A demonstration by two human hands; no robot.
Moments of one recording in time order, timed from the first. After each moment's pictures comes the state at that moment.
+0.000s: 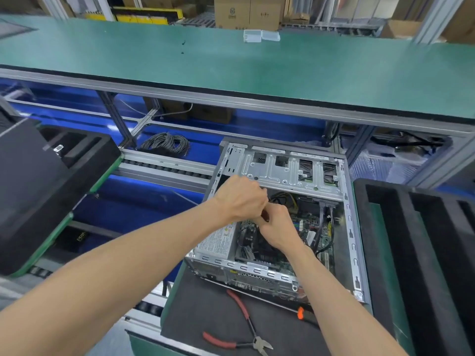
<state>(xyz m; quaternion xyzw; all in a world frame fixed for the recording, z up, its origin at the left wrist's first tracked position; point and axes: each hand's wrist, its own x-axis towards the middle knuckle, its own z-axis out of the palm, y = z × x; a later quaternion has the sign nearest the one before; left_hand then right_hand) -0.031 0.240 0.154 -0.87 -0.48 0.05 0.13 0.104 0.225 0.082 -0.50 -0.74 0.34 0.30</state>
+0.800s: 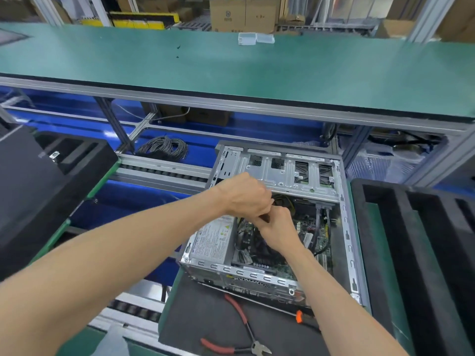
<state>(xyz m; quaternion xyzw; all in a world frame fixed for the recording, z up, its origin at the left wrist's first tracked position) -0.024 0.260 0.172 -0.92 -0.34 0.13 0.15 0.112 0.228 0.080 -0.54 -0.70 0.36 0.30</state>
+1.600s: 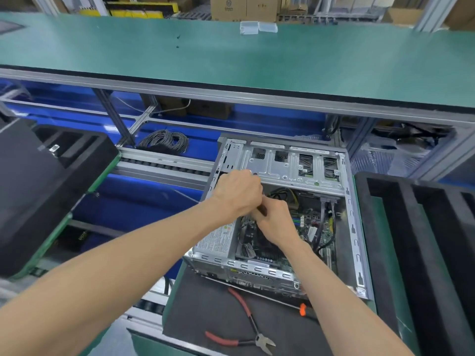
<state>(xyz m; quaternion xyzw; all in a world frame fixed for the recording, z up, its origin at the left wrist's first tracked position) -0.029 0.249 0.153 -0.79 -0.61 0.00 0.03 0.099 0.228 0.080 -0.50 -0.74 0.31 0.32</state>
